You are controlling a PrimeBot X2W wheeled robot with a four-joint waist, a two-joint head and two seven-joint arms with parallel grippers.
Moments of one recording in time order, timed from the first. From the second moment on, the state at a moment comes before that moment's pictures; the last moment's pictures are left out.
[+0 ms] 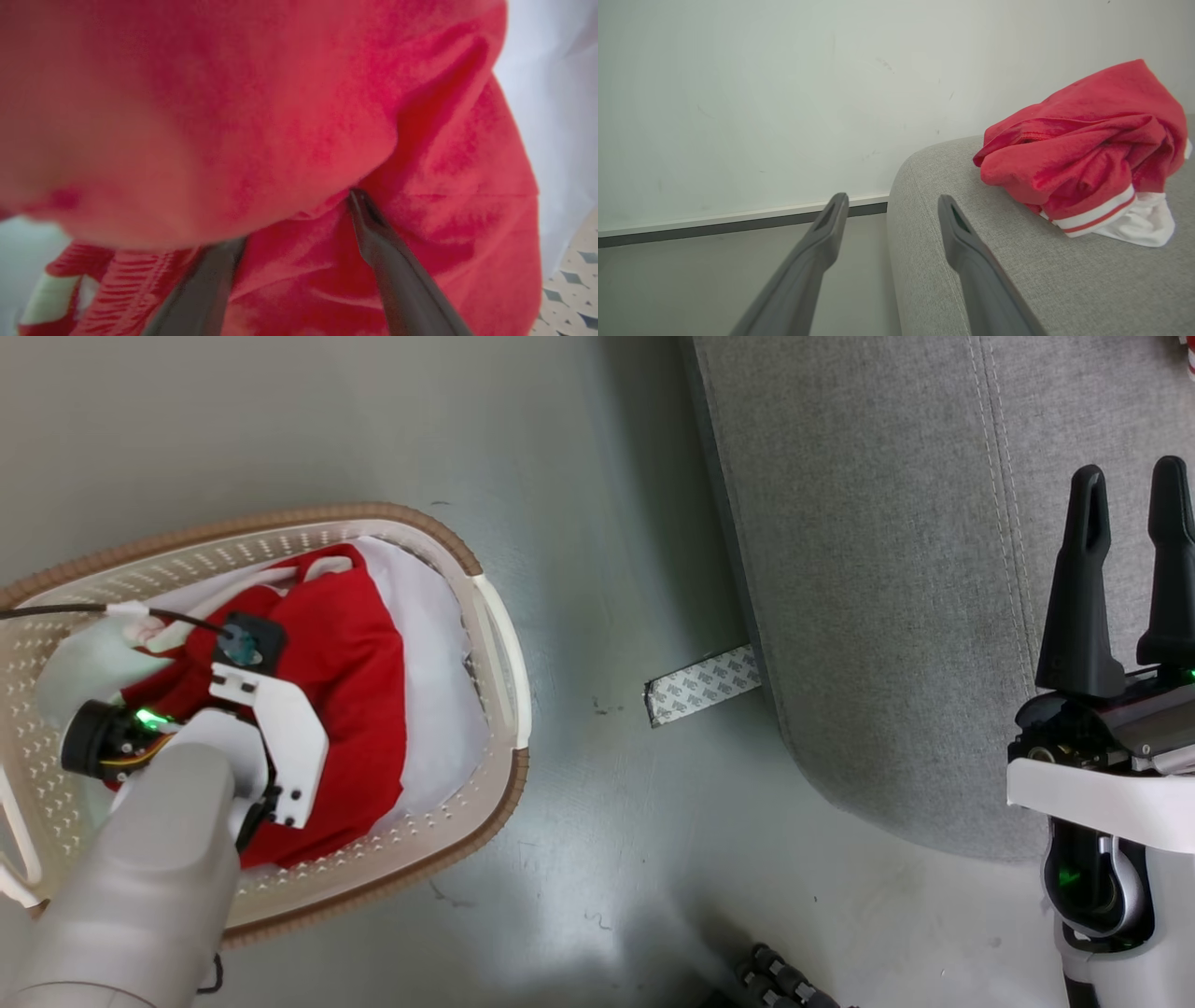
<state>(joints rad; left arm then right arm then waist) -0.91 0.31 -0.49 1.11 -0.18 -0.11 0.26 -0.43 -0.05 0.08 -0.13 0.49 0.13 -0.26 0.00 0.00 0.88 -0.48</state>
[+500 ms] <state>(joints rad) -0.84 0.20 -0.50 1.15 -0.24 -0.12 0.02 -0.42 -0.05 0.07 -0.08 0.41 0.13 -0.26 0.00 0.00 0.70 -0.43</state>
